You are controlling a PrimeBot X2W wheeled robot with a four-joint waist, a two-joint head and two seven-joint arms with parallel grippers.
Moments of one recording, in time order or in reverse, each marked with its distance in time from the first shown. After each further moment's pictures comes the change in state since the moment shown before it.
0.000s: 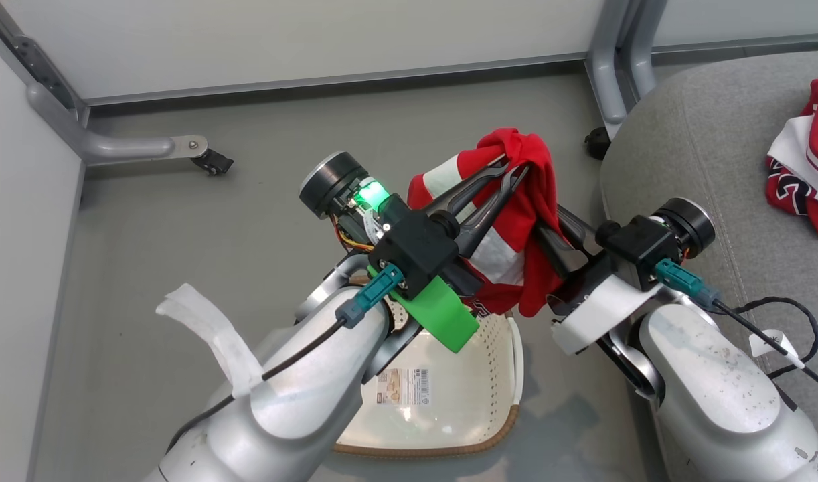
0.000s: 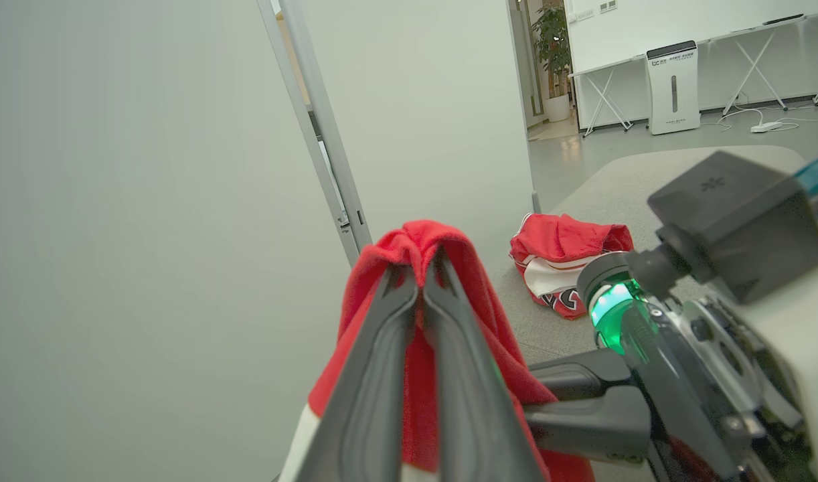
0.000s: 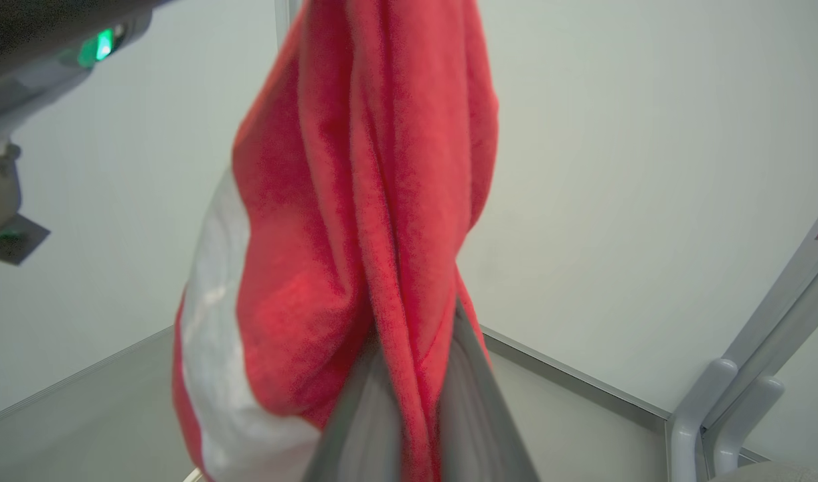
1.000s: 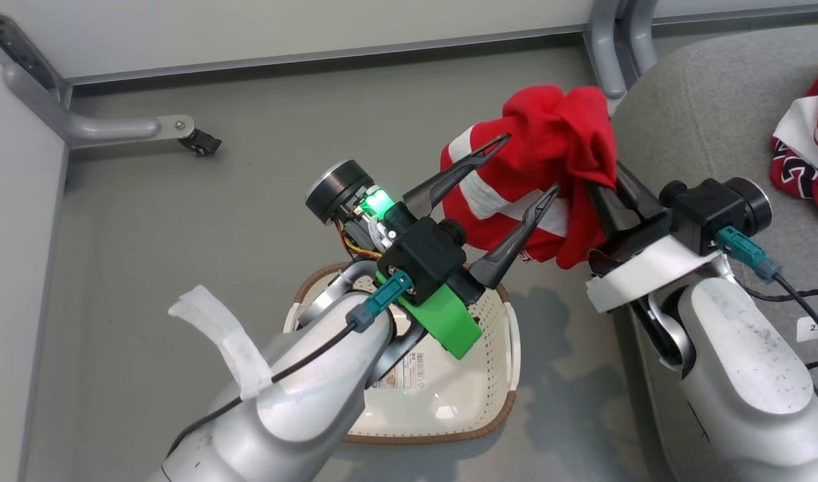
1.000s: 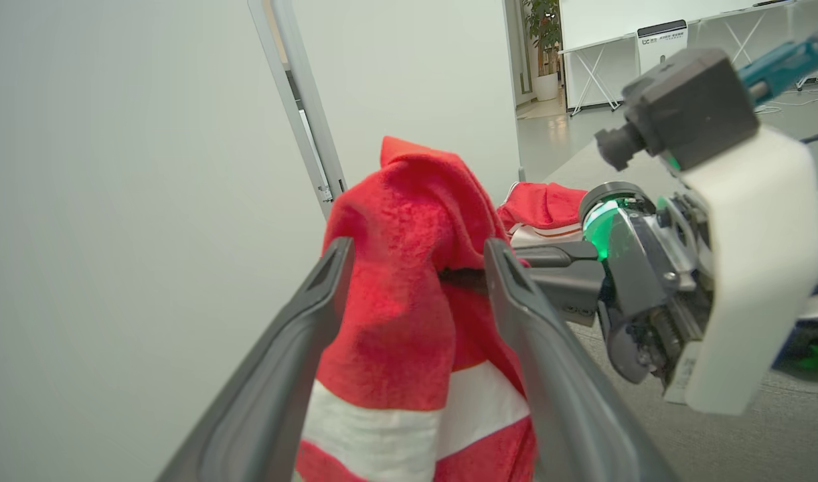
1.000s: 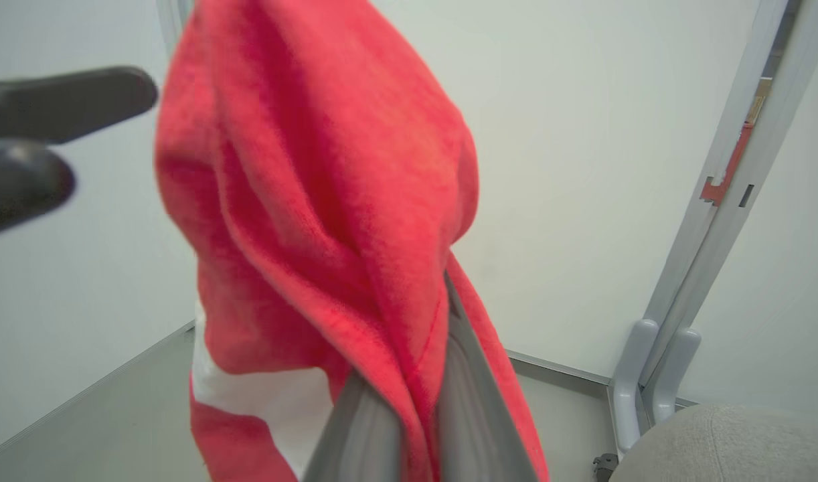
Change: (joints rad) left arm 0.001 -0.001 -0.023 0.026 0.011 0.000 0.000; right arm 0.008 0.044 -0.198 -0.002 -0.021 0.000 0.000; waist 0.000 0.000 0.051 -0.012
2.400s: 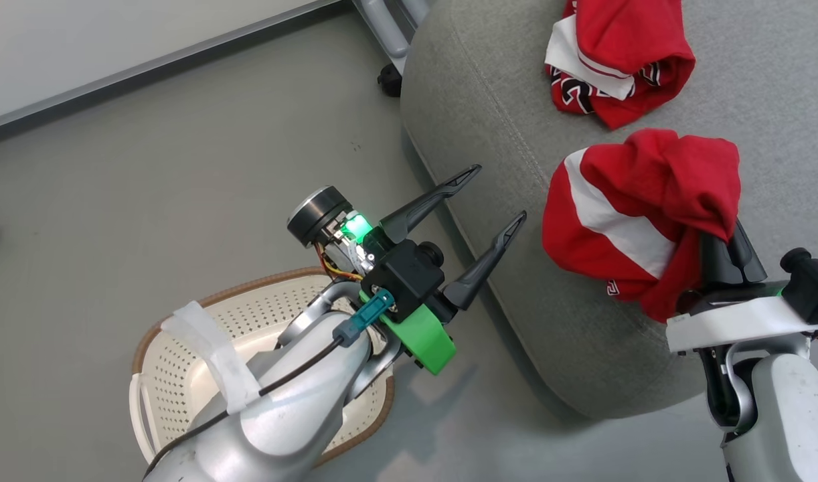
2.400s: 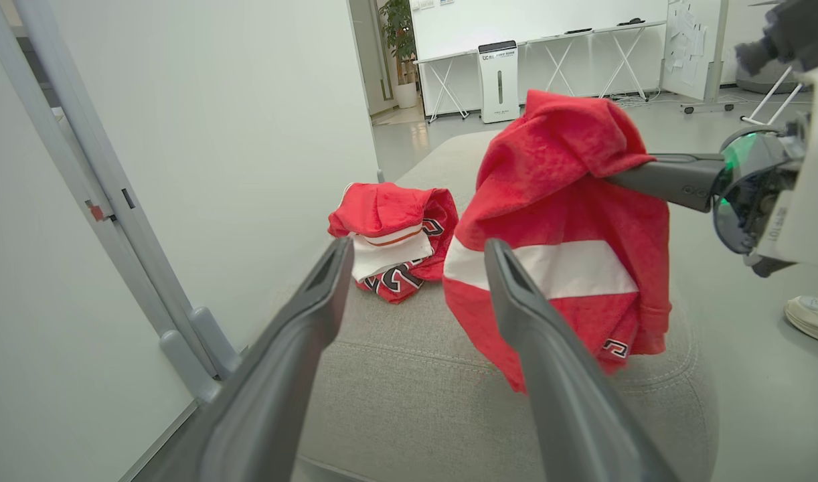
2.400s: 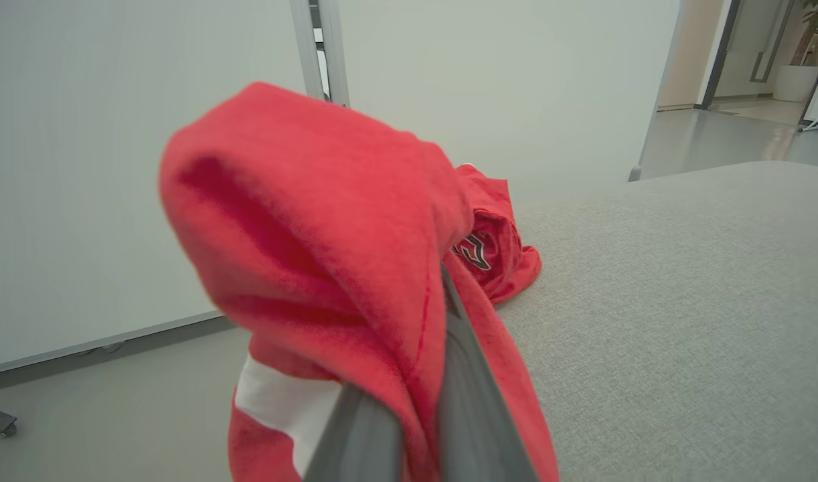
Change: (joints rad) left arm 0.040 0.055 -0.019 0.023 0.011 0.000 -0.001; right arm 0.264 0.148 -0.398 -0.130 -0.035 0.000 0.000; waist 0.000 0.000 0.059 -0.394
